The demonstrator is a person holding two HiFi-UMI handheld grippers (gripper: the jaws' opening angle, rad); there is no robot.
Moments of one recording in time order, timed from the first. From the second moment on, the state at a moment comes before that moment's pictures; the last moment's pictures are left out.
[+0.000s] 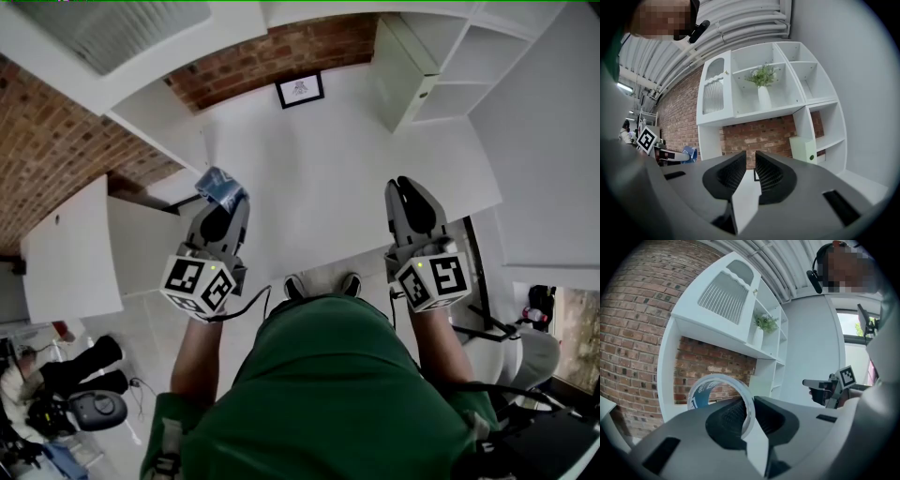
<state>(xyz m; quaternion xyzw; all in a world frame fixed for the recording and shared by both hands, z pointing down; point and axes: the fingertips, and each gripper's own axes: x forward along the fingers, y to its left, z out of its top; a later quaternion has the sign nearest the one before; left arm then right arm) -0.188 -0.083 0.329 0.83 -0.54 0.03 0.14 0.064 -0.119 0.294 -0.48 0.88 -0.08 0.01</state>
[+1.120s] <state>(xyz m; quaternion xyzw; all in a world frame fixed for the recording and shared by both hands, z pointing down) -0.184 -0.083 0.340 0.82 -0.55 0.03 0.15 0.061 -0.121 0.292 -0.47 0.88 -0.07 0.00</state>
